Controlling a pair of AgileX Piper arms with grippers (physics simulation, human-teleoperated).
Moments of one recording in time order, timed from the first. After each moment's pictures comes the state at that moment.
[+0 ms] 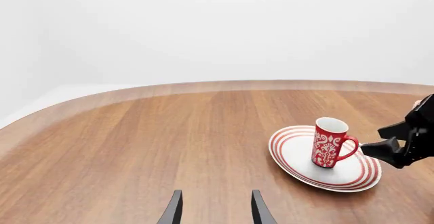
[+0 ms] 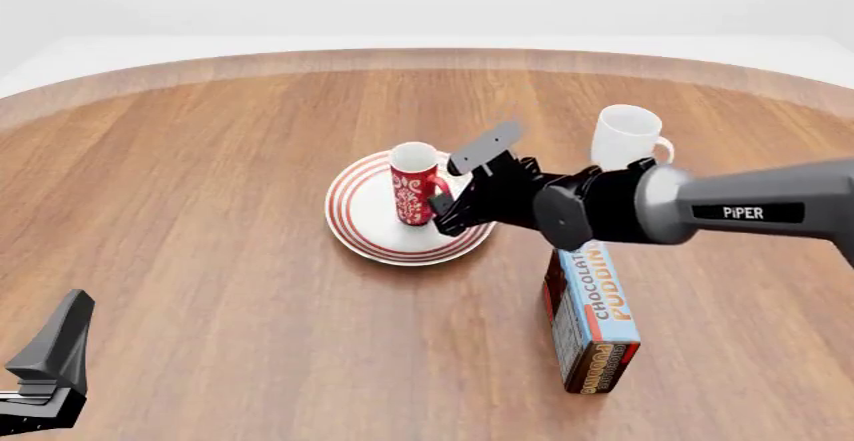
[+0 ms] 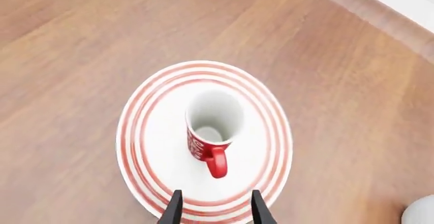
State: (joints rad) left arm 0.00 0.00 0.00 0.00 0.00; right arm 0.54 1.85 -1.06 -0.14 -0.19
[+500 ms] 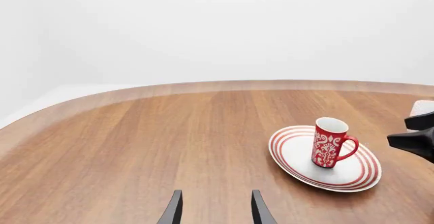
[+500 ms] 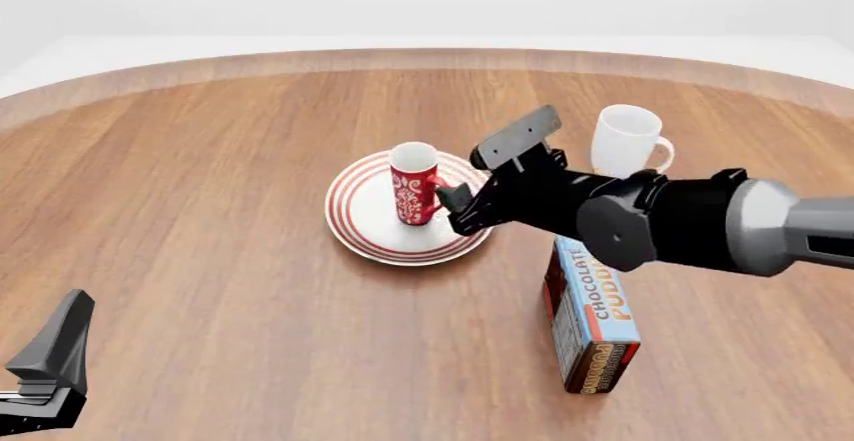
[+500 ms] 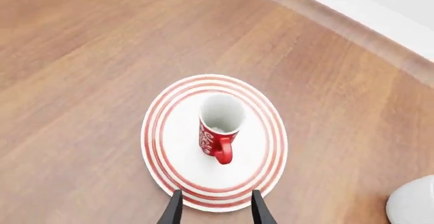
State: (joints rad) left arm 0.00 0.00 0.00 0.00 0.00; right arm 0.57 1.62 -0.91 -0.17 -0.15
